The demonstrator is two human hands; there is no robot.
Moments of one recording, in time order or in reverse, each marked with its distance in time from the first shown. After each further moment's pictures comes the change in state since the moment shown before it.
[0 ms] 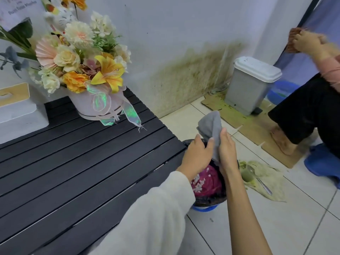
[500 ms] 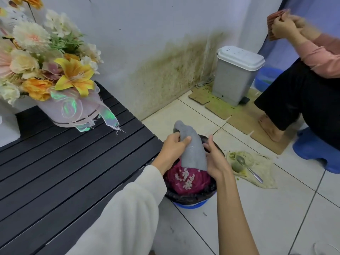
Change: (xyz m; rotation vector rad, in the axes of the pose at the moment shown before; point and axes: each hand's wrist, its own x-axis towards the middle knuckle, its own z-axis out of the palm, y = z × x) left_hand 0.033 -0.008 0.005 -0.363 0.006 -0.117; right_hand 0.010 0.027 -0.049 0.420 -0.218 0.585
